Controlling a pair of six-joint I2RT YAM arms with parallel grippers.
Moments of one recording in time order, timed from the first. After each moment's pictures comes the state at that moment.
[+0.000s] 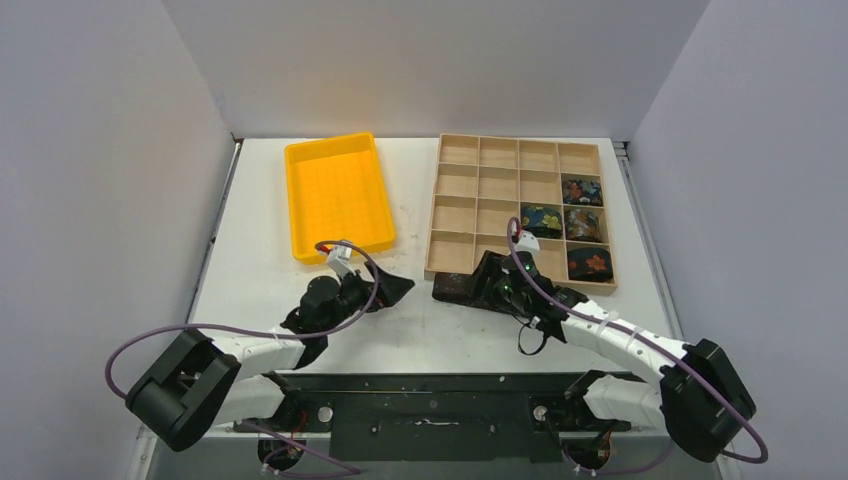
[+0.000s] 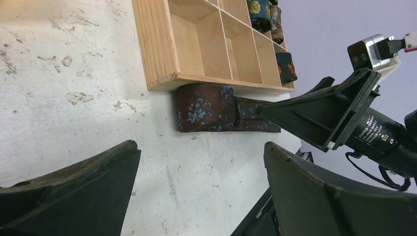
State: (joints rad) left arm -0.64 1.20 0.21 0.78 0.09 -0.93; right arm 0.66 1.11 0.53 -0.11 0.13 0.77
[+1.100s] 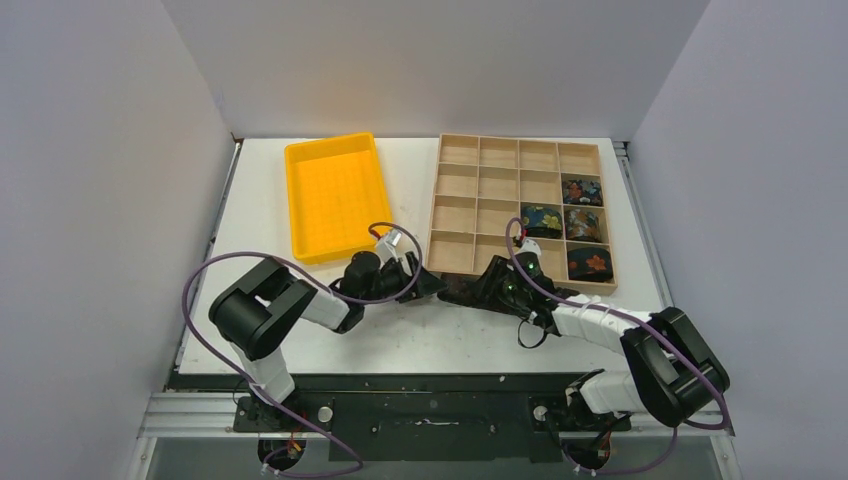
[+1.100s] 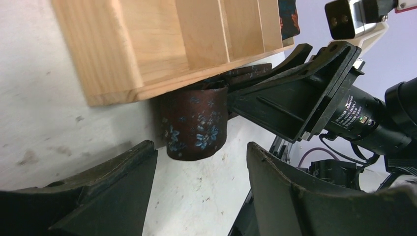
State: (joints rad) left arm -0.65 1.76 0.48 0.95 0.38 -1.00; right arm 0.52 1.33 0.45 0.17 -0.03 0.77
